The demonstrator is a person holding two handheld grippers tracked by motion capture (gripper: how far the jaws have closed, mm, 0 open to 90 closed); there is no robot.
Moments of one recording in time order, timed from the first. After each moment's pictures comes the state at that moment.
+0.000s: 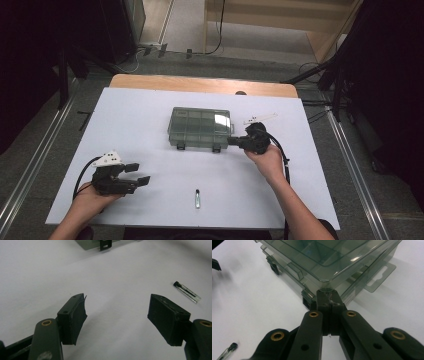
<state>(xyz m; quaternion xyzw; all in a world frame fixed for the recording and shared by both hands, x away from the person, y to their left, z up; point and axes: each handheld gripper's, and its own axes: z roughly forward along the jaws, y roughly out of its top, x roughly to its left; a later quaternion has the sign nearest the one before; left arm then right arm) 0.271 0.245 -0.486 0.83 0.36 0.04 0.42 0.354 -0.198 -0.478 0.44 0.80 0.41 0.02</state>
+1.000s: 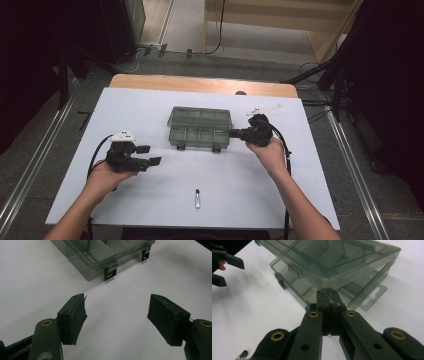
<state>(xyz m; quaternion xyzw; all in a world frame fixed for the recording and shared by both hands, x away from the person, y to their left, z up) 0.324 0.213 -0.465 0.83 0.37 0.03 0.42 0.366 -0.204 -0.458 0.43 0.79 0.43 0.01</state>
